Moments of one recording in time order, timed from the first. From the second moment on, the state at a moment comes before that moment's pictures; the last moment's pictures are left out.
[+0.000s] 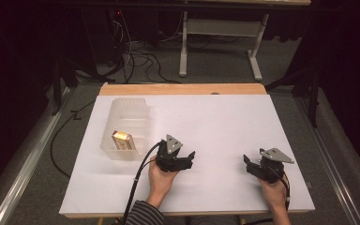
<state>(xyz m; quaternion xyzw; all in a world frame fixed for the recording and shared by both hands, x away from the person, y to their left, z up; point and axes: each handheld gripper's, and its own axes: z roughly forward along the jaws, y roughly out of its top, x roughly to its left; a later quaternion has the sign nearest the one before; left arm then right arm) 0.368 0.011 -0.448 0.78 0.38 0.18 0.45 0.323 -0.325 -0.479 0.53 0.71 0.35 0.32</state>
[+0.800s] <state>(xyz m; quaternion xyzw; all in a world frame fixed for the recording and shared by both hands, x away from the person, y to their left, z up) 0.375 0.006 -0.481 0.78 0.40 0.20 0.45 0.323 -0.325 -0.479 0.52 0.71 0.35 0.32</state>
